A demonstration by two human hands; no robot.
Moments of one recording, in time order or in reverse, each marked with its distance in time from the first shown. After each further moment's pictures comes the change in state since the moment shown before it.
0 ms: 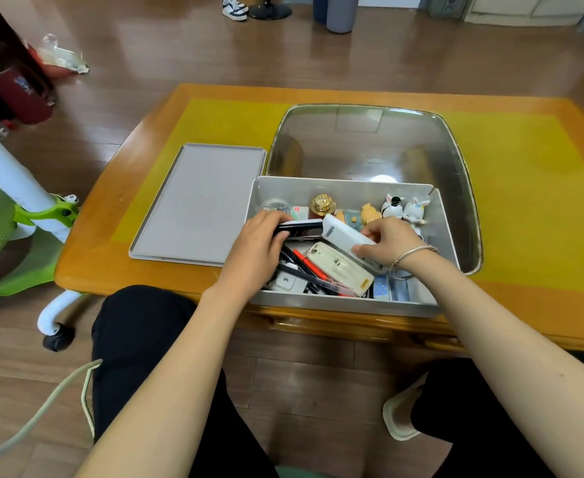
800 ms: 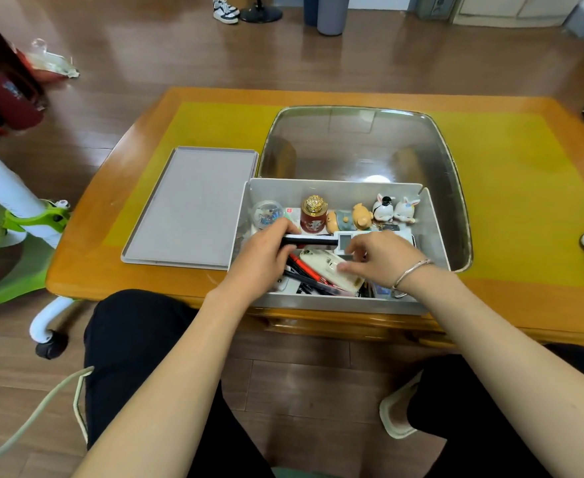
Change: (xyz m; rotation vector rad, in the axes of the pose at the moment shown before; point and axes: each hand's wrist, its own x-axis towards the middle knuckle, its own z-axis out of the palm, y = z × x) left_hand -0.002 0.014 0.008 -0.092 -0.165 -0.062; right_hand -0.033 -0.009 -0.002 -0.232 -0.048 -0.166
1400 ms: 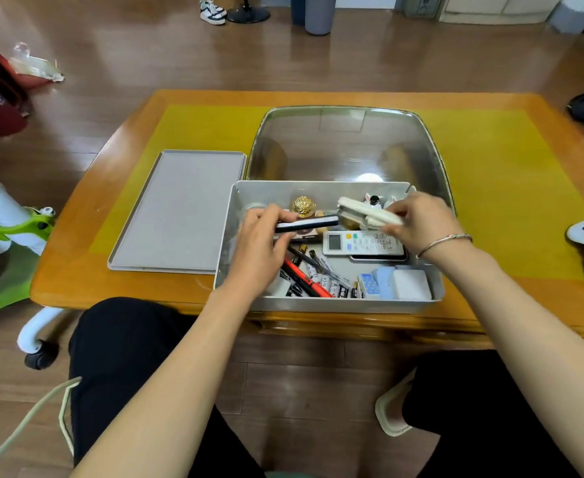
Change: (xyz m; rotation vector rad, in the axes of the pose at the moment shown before) left_hand 0.012 0.016 0.009 -0.066 0.198 0.032; right_hand -0.002 0.050 -0.041 -0.020 0.336 0.157
